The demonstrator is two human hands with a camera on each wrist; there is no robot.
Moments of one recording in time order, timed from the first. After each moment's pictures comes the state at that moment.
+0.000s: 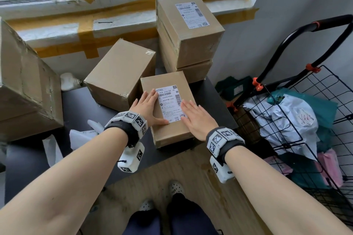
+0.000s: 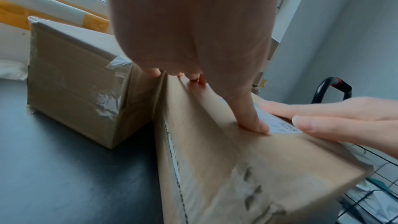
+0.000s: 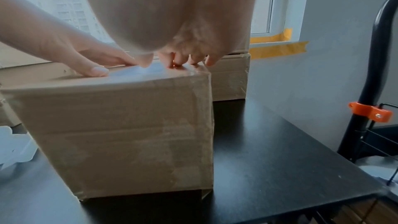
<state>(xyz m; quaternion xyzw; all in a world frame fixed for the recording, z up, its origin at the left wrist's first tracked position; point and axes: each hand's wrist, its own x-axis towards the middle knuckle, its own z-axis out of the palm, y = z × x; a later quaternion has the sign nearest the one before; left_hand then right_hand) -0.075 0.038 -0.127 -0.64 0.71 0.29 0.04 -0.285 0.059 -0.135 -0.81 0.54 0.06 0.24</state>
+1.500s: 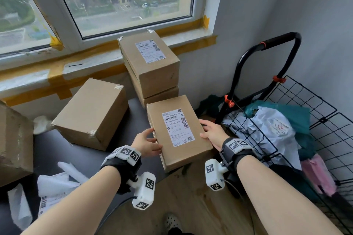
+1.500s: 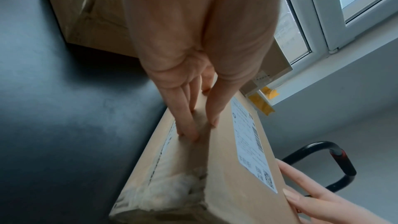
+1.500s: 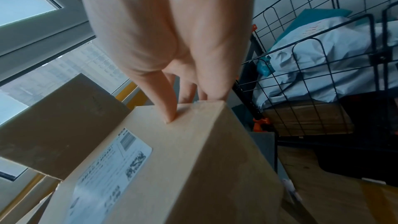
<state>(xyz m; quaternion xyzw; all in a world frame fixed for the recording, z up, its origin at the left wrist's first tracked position) -0.178 0.045 -0.123 -0.63 0.36 0.65 -0.24 -0.420 0.037 -0.129 -0.40 0.66 -0.29 0.56</state>
